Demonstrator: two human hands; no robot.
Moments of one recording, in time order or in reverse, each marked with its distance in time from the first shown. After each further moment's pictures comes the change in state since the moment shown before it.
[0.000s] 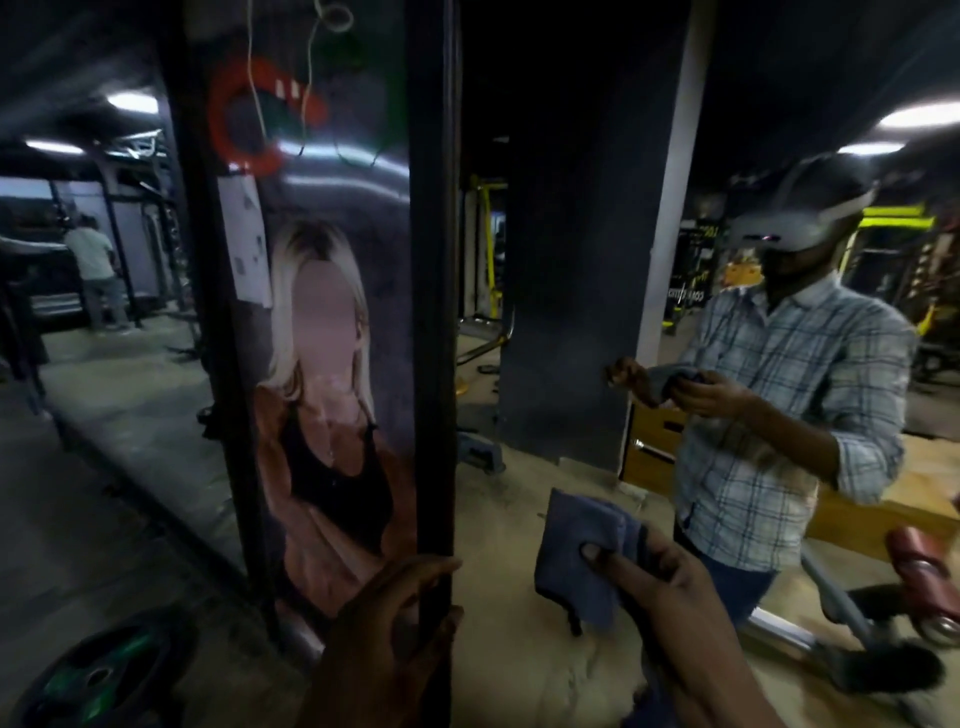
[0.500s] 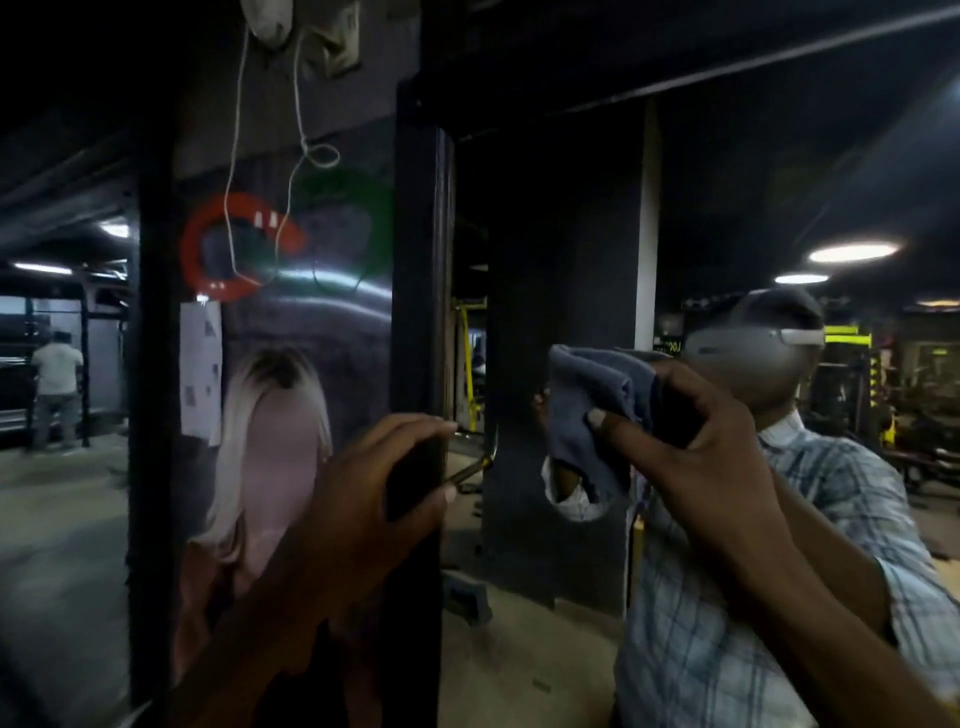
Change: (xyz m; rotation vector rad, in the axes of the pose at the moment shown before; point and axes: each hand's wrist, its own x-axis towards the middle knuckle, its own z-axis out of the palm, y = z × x) left_hand 0.292 0.031 -0.062 0.340 0.055 0.475; right_hand 0.173 -0.190 0.068 -0.468 0.101 -0.967
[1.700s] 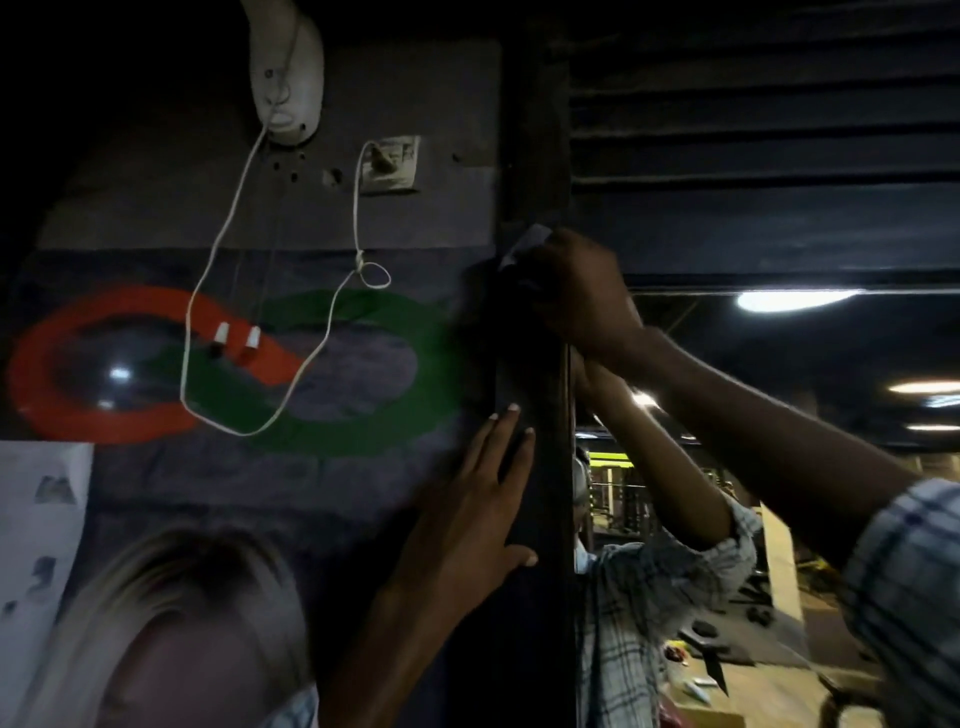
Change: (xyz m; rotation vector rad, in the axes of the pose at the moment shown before) left_hand 0.207 -0.184 -0.014 0.256 -0.055 0.388; right_hand 0.350 -0.037 0.211 -1.074 0.017 -0.679
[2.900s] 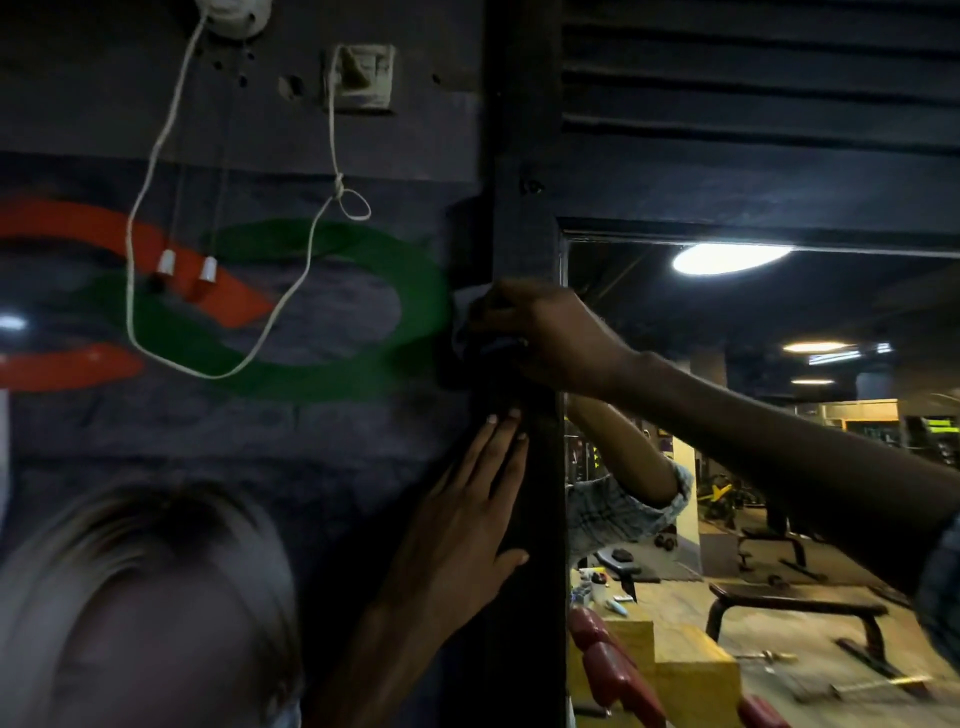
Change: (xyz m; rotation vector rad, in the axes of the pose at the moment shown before) left_hand -0.049 -0.007 0.039 -0.102 0.030 0.125; right_hand -0.060 -0.057 0.012 -0.021 -0.379 -0.288
